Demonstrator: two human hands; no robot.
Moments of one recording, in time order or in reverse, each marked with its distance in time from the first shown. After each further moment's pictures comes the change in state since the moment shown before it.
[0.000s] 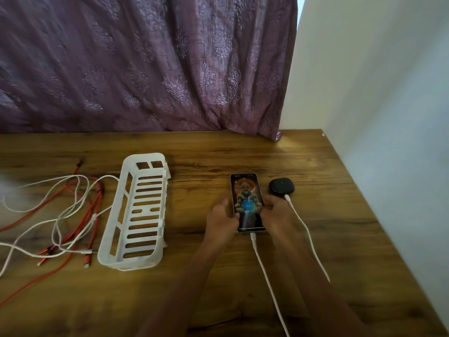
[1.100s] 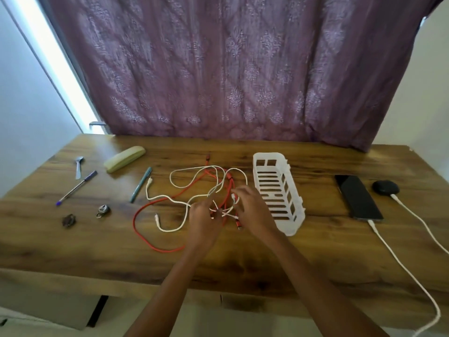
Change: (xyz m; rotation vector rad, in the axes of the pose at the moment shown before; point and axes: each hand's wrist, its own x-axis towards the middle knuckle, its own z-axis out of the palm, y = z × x) left_hand -0.111 -0.150 -0.294 0.238 0.531 0.319; right_hand -0.193 -0.125 0.257 -0.429 -0.080 -0.847
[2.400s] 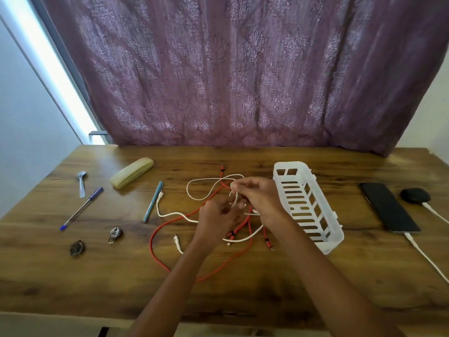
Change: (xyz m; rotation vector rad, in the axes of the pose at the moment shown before) left_hand 0.066 -0.018 -0.042 -0.363 -0.288 -0.105; right_hand 0.078 -0.057 0.008 0.968 0.091 0.490
